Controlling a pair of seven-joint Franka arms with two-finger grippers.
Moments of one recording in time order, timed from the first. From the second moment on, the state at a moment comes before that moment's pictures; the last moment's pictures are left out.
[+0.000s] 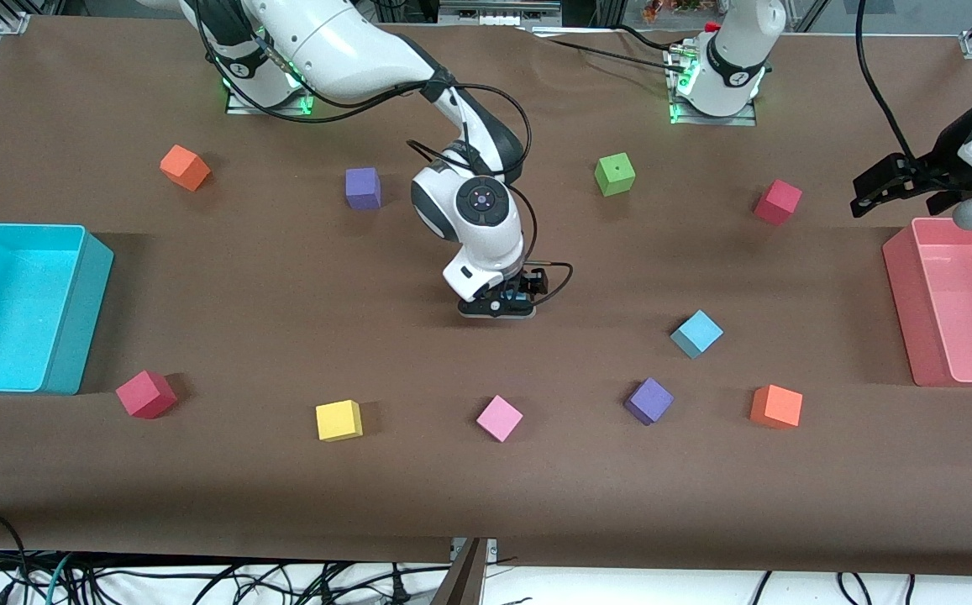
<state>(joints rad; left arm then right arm) 0.03 0.02 -0.07 -1.54 0.00 1.53 -0.11 0.76 0.87 0.03 -1.23 0.02 2.19 0.74</state>
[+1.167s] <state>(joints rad) 0.01 0.12 -0.13 -1.54 0.00 1.54 -0.05 0.43 0.69 0.06 -1.65 0.76 2.51 -1.12</state>
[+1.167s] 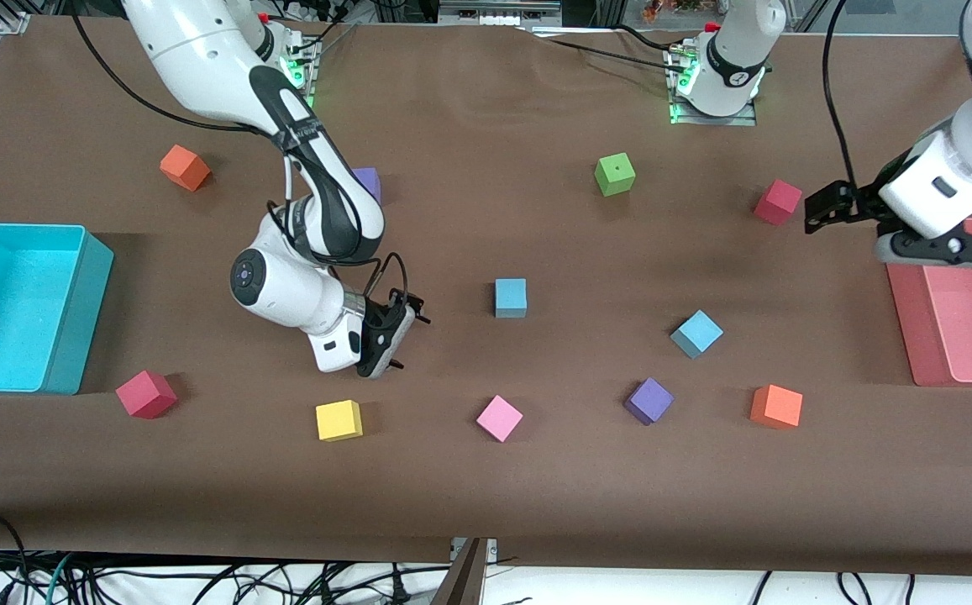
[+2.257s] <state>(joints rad) -0.02 0.44 -0.14 -1.56 0.00 1.71 0.05 0.48 0.80 0.12 -1.69 1.24 2.46 -1.82</state>
